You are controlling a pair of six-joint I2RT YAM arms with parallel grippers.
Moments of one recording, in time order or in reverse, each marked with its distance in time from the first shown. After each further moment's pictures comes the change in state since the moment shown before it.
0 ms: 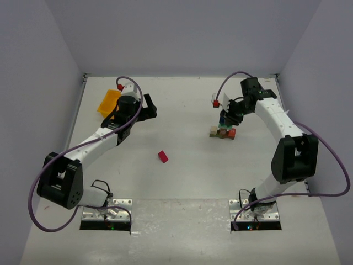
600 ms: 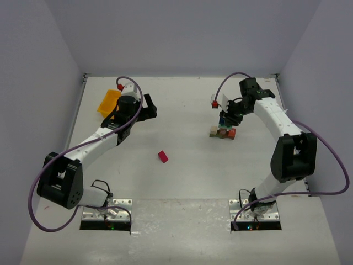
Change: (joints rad) left arm 0.000 0.002 0.000 0.001 0.003 0.000; right arm 0.005 0.018 0.000 0.000 0.017 0.000
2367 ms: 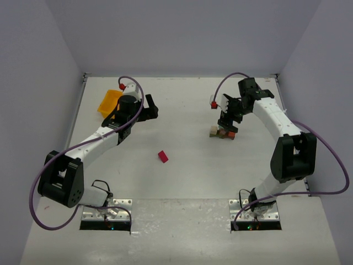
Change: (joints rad) left arm 0.000 0.015 0.007 -0.001 0.037 0.014; right arm 0.015 0.000 0.000 0.003 0.041 -0.002
